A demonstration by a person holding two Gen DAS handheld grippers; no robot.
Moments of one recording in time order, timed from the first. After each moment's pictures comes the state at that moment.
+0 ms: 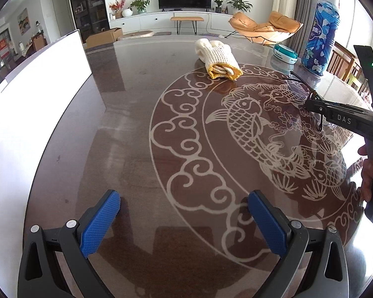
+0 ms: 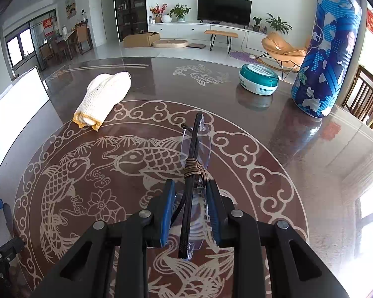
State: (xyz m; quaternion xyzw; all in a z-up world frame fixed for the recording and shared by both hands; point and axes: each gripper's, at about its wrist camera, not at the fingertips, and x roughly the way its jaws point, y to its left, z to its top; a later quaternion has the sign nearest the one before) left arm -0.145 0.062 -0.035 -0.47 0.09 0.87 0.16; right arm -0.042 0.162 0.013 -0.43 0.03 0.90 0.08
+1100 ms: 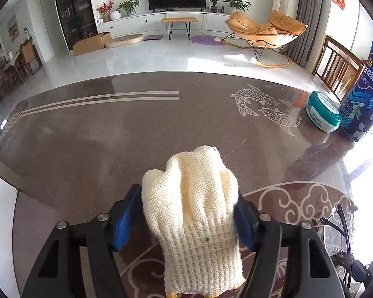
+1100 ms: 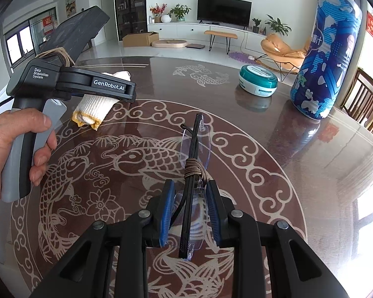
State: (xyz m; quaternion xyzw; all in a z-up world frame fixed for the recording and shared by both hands) left arm -0.336 0.179 -0.027 -0.46 0.09 0.87 0.17; right arm -0.044 0.156 0.013 -0.43 0.02 0.90 0.08
